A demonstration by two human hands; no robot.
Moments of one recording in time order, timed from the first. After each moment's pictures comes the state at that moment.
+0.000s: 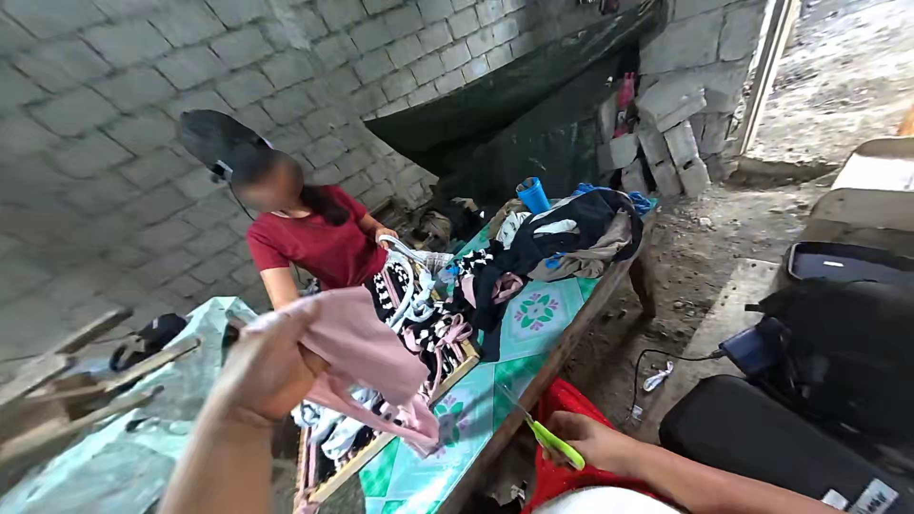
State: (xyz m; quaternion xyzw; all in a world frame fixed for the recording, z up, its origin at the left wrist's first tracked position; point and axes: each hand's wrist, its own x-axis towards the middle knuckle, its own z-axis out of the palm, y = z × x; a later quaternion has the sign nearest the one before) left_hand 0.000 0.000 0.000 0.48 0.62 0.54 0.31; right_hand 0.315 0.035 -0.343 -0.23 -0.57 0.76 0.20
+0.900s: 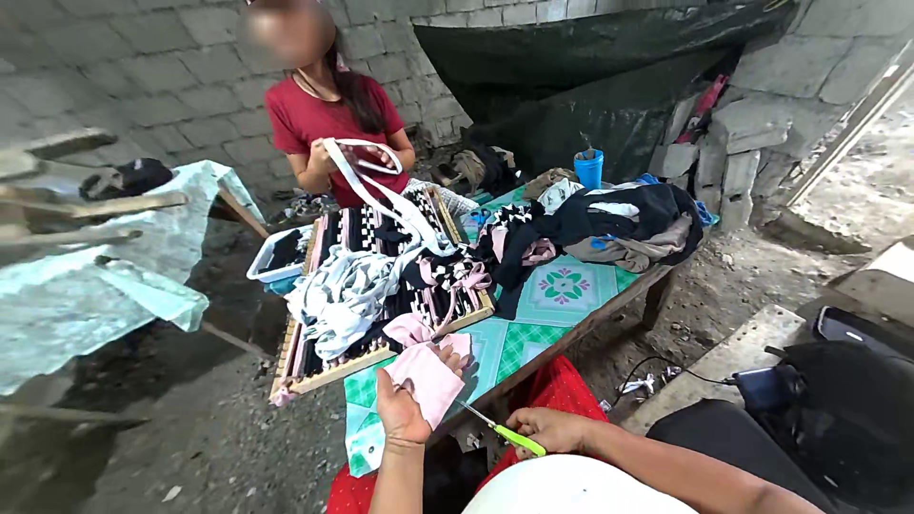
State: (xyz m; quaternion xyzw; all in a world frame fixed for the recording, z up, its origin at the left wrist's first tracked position) left_hand -0.012 -0.055 -0.306 0.14 0.29 0.78 0.53; right_hand 0.249 0.034 -0.346 -0.19 -0.66 0.72 -0.07
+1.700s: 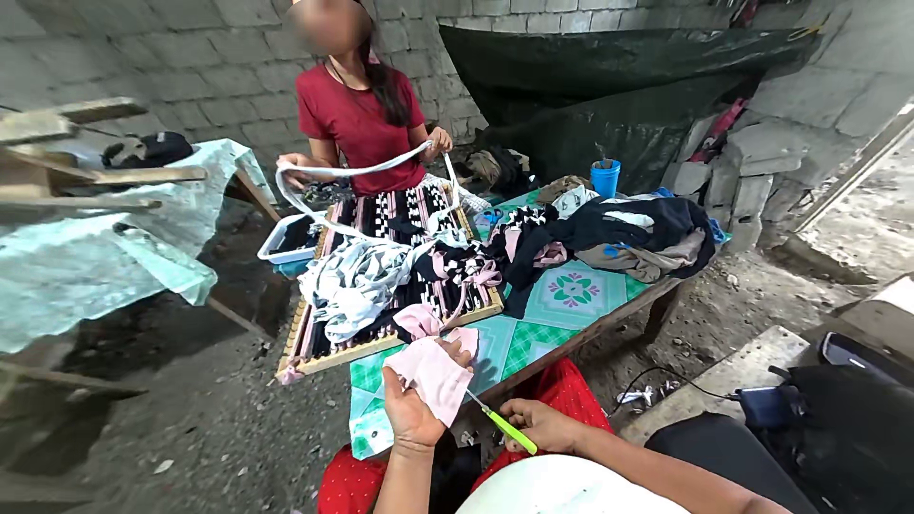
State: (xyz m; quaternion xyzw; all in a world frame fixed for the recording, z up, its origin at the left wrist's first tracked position) left_hand 0.000 -0.069 -0.310 0.16 0.17 0.80 0.56; right_hand 0.231 0.023 -0.347 -0.20 -0.65 0.74 0.02
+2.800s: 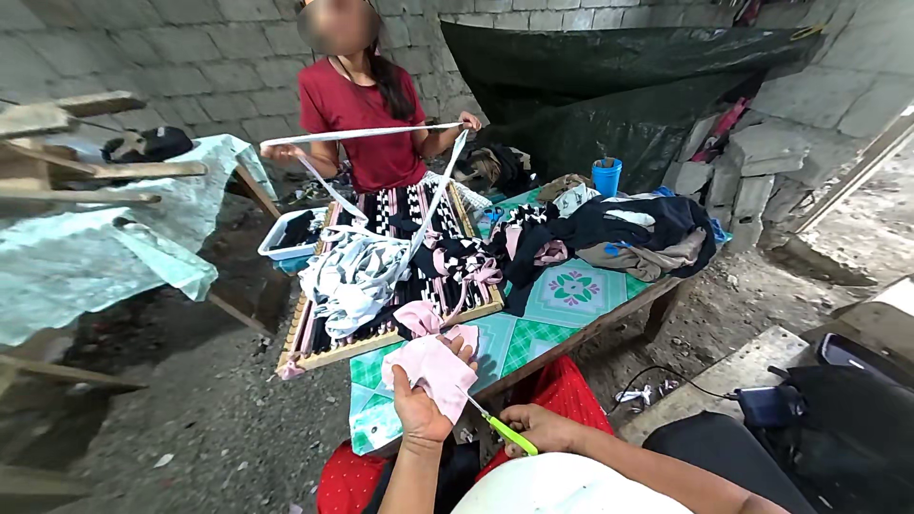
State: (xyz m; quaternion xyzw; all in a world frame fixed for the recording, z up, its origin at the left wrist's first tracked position) left_hand 0.017 -0.067 -0.307 0.12 0.20 0.81 0.53; right_hand 0.230 0.023 -0.355 -0.18 -0.66 0.73 -0.03
